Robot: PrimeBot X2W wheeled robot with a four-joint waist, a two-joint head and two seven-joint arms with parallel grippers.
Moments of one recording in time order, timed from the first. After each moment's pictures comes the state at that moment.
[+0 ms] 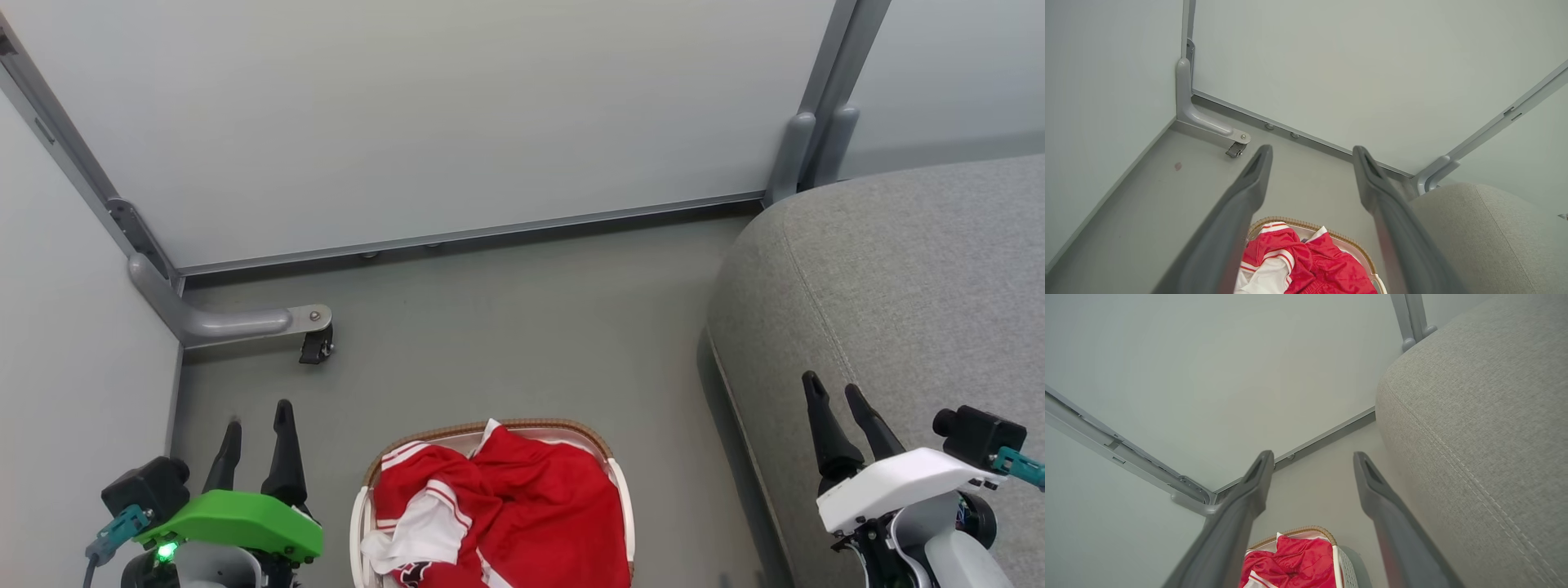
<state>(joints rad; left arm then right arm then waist) -0.09 0.09 -0.07 0.34 -0.64 -0.06 -0.12 -0.12 -0.13 0.05 0.31 0.72 0.13 -0.11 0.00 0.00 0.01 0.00</state>
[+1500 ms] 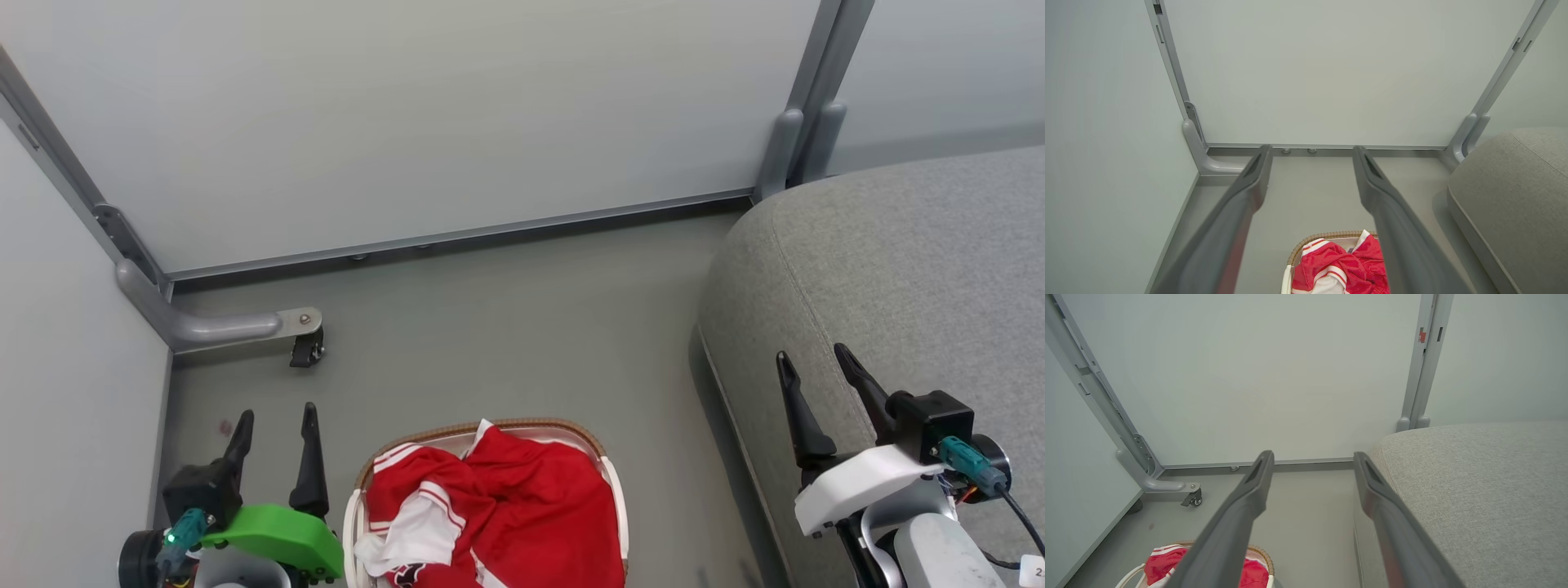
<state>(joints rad) -0.09 0.07 -0.06 0.38 -0.24 -0.09 -0.22 -0.13 -0.11 0.05 0.27 0.23 0.13 -0.22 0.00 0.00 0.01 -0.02</state>
